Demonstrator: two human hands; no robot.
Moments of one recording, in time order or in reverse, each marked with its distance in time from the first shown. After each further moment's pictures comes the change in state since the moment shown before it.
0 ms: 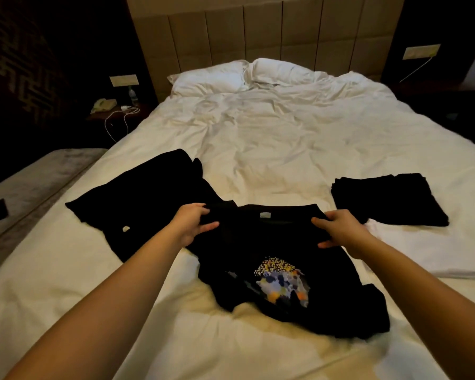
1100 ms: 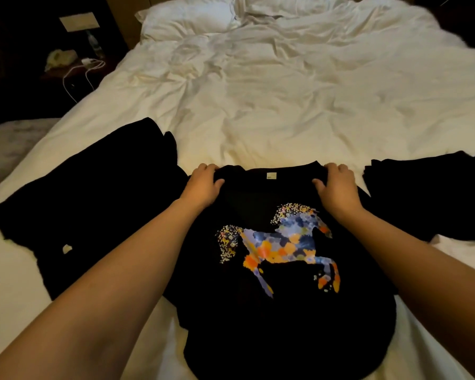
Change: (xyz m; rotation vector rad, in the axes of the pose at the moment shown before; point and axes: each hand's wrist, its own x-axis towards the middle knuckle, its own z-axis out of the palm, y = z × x) left_hand 0.260 -0.045 0.069 1.250 -0.042 0.480; right_hand 0.241 0.028 0.046 -0.577 0.324 -0.268
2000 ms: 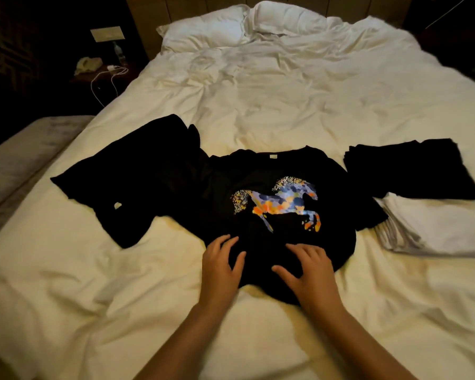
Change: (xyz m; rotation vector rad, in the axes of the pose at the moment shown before) left_hand -0.329 0.026 0.043 -0.367 0.330 0.018; right_hand -0.315 -0.023 -0.010 0.073 0.040 -0.235
